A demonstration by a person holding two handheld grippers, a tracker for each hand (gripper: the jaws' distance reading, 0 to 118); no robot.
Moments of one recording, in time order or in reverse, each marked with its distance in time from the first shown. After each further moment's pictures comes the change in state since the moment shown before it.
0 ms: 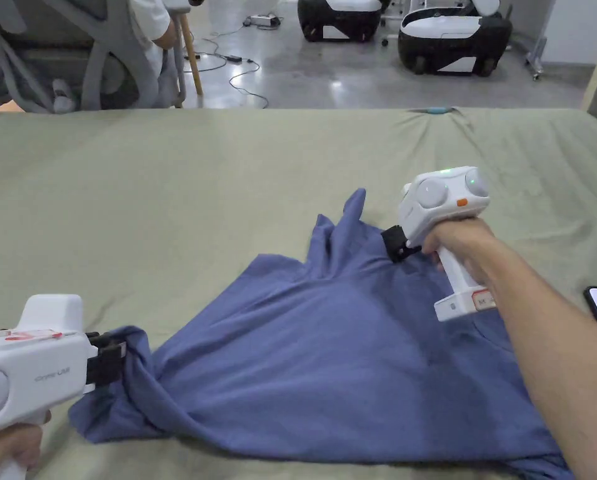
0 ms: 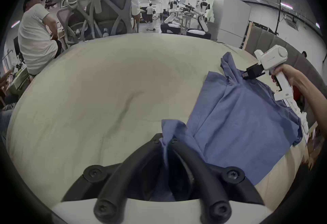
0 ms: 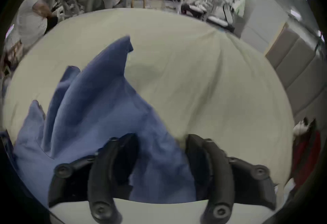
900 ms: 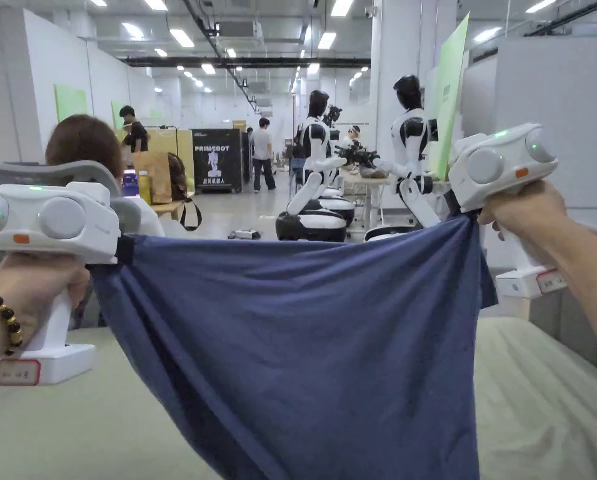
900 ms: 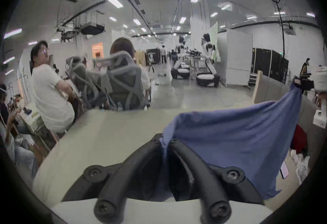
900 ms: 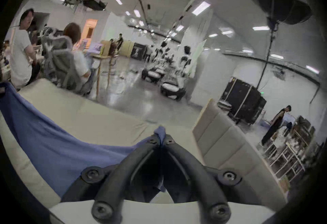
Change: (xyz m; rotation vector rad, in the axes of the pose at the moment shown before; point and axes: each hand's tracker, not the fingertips) left arm 0.024 0.346 0.127 0.433 0.161 -0.082; right arm 0.064 0.139 0.387 0.616 -0.429 0.038
